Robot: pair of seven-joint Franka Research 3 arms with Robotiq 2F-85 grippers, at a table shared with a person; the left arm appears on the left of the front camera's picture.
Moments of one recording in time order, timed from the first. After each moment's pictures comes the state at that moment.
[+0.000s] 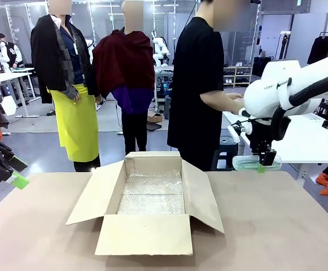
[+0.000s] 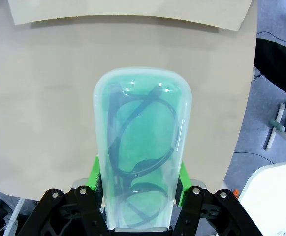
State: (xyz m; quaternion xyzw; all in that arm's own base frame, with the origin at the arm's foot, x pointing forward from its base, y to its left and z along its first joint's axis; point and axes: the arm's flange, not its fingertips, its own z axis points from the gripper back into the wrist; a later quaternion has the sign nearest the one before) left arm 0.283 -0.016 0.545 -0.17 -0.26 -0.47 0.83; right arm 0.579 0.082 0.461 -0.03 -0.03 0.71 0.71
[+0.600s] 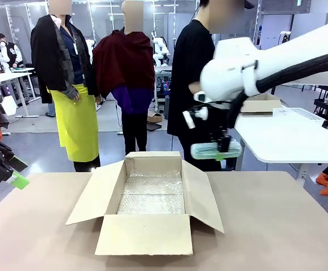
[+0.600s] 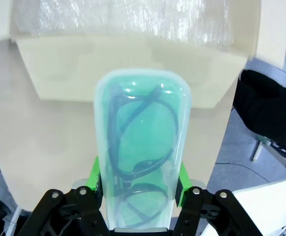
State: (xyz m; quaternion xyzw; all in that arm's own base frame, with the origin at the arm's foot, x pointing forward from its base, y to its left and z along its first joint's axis) left arm 0.283 -0.017 0.545 -0.16 -0.26 -0.47 0.83; right arm 0.557 0.239 0.517 -0.04 -0.03 0.72 0.69
